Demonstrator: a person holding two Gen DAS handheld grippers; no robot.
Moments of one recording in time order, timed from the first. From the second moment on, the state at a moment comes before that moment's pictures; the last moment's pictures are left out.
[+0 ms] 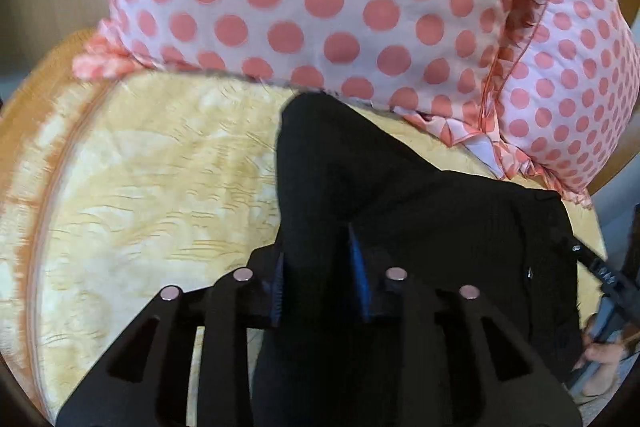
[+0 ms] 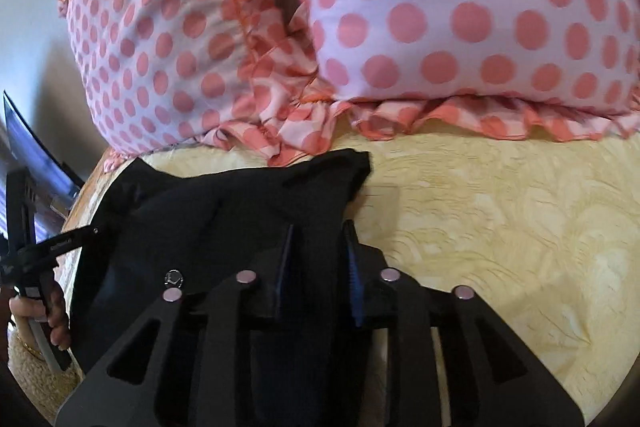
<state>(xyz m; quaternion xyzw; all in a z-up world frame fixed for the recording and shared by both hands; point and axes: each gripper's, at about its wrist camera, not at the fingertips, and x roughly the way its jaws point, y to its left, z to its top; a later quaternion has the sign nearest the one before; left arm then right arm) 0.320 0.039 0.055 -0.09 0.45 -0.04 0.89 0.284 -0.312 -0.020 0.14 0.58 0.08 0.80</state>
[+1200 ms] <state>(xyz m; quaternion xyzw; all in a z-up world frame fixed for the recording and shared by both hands) 0.057 -0.009 0.026 0.05 0.37 0.01 0.93 0.048 -0.220 0.046 0.01 0.51 0.03 0.86</state>
